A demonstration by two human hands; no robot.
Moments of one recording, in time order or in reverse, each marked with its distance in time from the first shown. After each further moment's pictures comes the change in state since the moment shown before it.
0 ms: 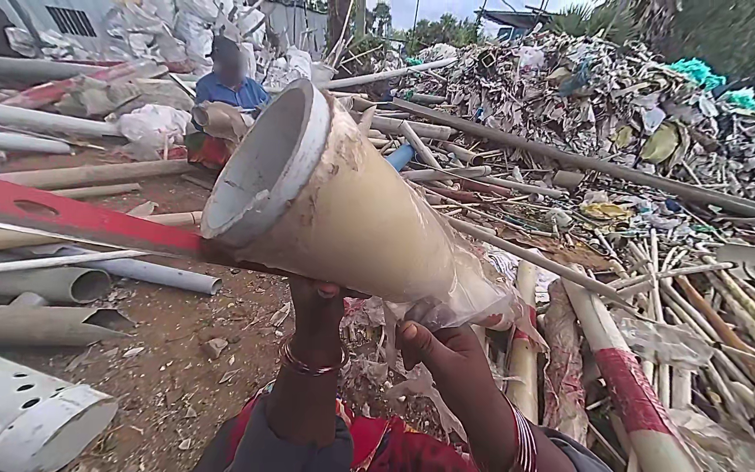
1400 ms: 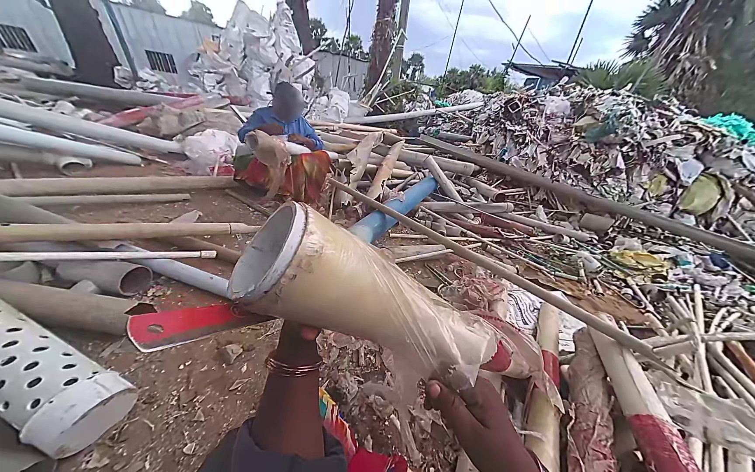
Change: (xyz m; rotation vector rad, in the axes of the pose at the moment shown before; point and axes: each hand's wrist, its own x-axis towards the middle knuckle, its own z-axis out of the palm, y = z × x) left_hand -0.009 0.008 -0.084 -0.121 -0.250 0.065; right_hand -0.024 0.020 -0.040 -0.657 -0.155 -0.219
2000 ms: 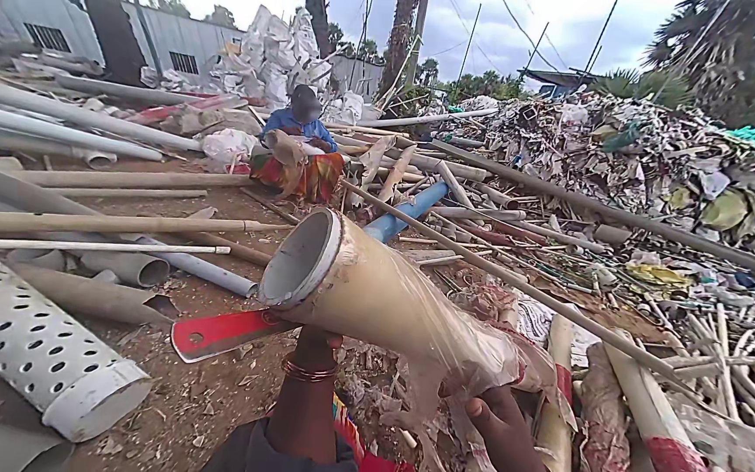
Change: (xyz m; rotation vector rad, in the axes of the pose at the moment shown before) left_hand -0.006 0.014 0.006 -0.064 -0.012 -0.082; right_hand -0.007 0.011 0.010 0.378 0.100 0.141
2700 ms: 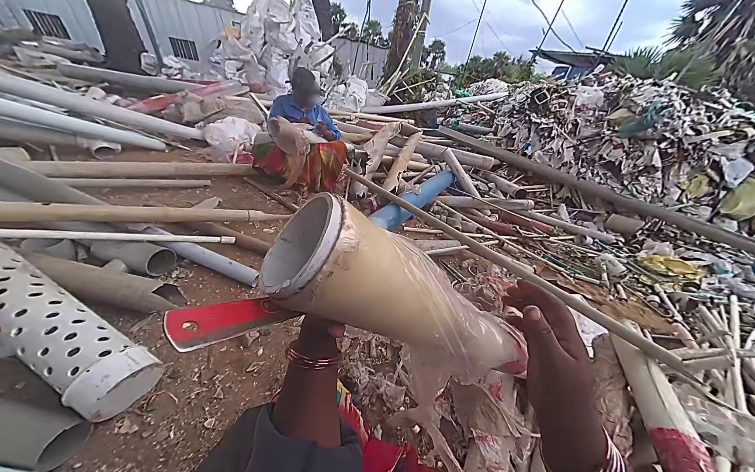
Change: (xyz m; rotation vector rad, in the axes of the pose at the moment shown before) left_hand -0.001 -0.007 -0.011 -0.087 -0.078 0.022; right_hand 0.060 -0.024 -0.033 -0.120 0.243 -0.058
